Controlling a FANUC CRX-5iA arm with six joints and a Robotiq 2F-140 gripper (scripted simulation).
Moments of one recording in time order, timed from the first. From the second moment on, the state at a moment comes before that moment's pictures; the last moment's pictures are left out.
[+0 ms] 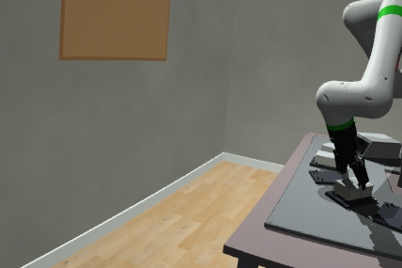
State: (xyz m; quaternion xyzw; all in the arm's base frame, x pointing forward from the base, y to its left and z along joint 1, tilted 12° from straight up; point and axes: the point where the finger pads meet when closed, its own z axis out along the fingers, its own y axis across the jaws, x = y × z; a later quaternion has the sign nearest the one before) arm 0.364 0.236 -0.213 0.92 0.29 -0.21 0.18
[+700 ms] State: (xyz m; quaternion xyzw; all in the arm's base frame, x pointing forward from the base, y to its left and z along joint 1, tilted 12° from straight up) arm 0.365 0.235 -0.215 0.92 0.29 -0.21 0.18
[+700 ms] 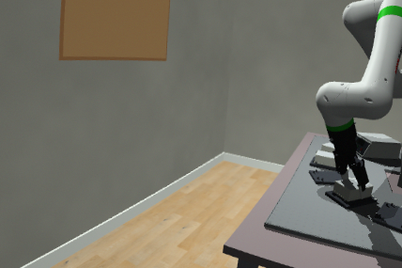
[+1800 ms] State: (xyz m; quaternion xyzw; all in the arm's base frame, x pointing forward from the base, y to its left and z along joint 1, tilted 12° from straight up) arm 0.365 0.234 -0.220 0.92 0.29 -0.21 0.18
